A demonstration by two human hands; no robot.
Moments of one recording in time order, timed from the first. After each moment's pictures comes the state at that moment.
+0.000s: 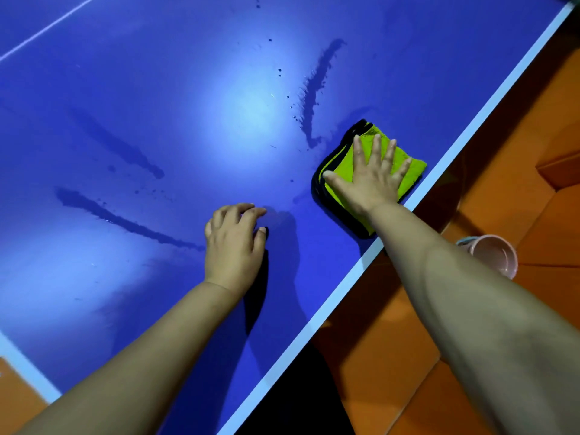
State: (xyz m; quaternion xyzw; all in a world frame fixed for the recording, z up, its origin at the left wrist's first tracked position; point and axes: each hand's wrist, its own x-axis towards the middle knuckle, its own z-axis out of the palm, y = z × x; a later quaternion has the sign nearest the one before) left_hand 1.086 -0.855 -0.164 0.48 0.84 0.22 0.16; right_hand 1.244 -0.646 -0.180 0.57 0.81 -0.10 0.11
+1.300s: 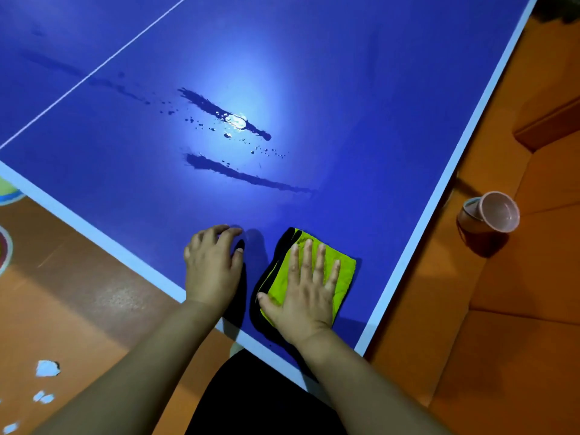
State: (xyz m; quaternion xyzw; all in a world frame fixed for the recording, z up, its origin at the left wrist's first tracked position) left_hand 0.906 -1.099 -0.161 0.50 0.83 0.17 0.17; right_hand 1.068 -1.094 -0.186 0.58 0.80 -0.09 0.10
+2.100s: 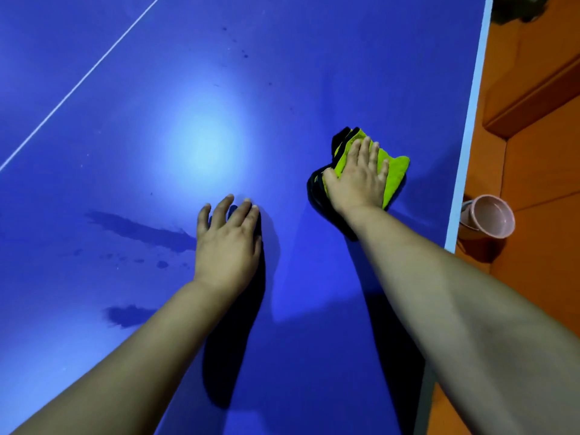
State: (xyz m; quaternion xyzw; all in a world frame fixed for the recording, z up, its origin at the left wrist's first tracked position) left_hand 0.896 -0.816 -0.189 0.70 0.71 0.06 0.04; right_hand 1.090 -0.675 -0.197 0.74 0.67 -0.06 0.02
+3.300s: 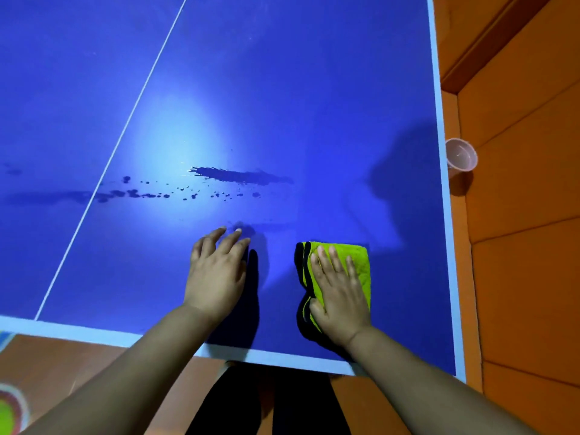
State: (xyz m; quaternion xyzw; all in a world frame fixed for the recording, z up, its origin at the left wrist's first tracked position) left_hand 0.715 -1.008 -0.150 0.78 0.61 0.04 0.10; right_hand 0.946 -1.068 -0.185 0.63 0.77 -0.08 0.03
